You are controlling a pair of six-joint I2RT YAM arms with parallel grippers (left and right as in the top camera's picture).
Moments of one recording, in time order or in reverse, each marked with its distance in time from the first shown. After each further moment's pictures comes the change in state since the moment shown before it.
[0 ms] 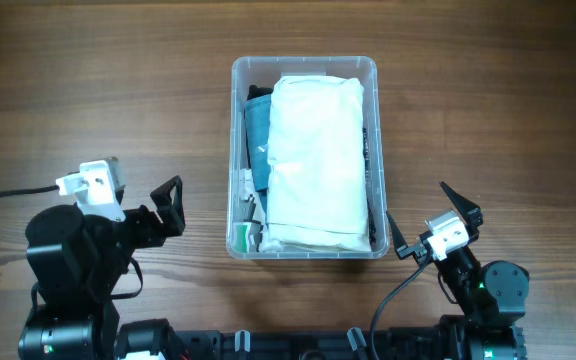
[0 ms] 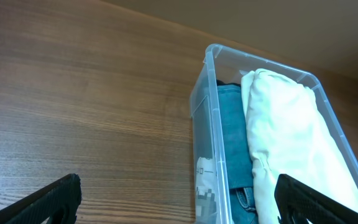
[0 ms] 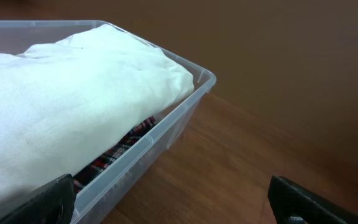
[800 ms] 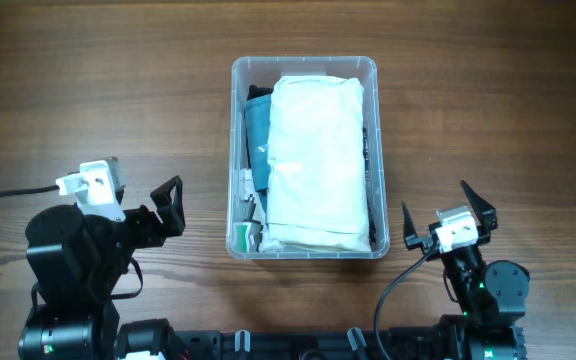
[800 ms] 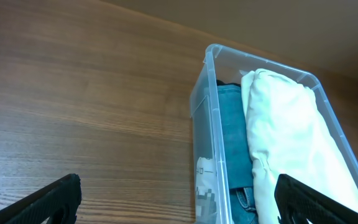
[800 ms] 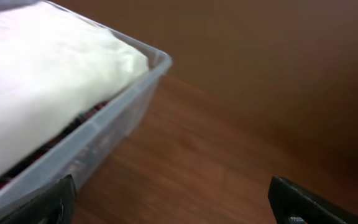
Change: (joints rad) left arm 0.000 0.000 0.000 0.000 0.000 0.000; right arm 0.000 0.001 0.000 0.000 0.201 0.000
